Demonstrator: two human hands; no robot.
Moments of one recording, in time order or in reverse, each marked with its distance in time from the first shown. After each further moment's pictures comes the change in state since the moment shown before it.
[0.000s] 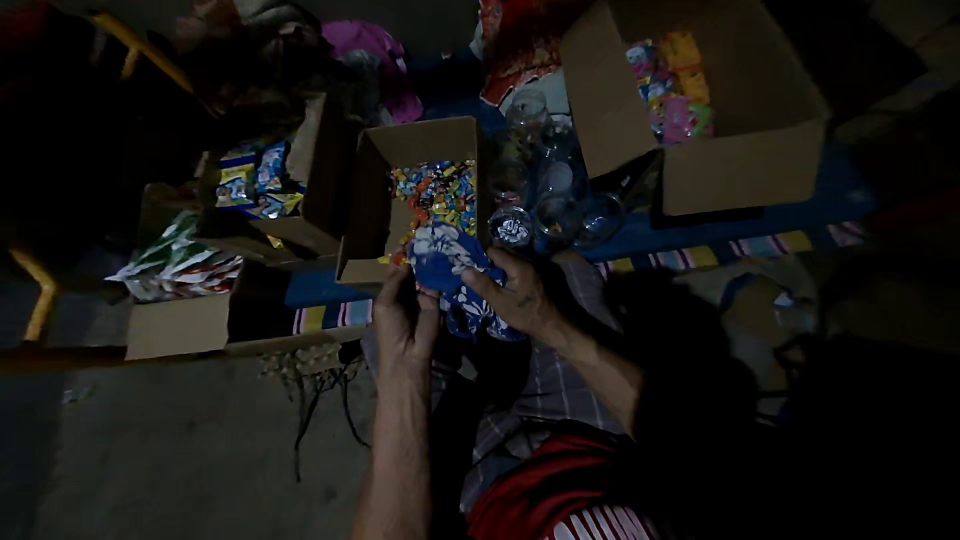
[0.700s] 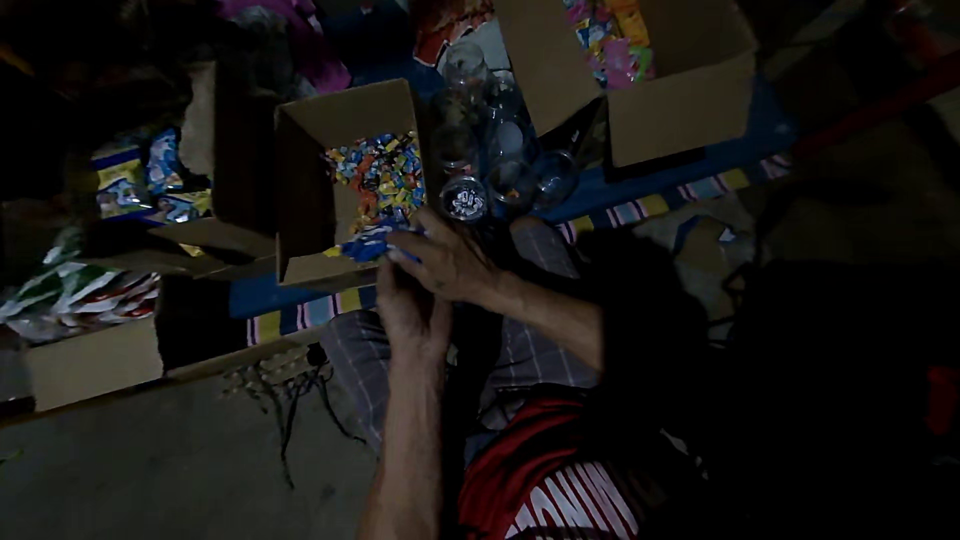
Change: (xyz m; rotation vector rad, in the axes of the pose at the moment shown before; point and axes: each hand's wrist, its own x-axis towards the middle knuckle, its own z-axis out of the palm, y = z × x) left_hand -0.027 -0.055 0.023 0.023 -0.062 -0.175; right_hand 0.023 0.027 0.027 -0.482 0.025 -0.324
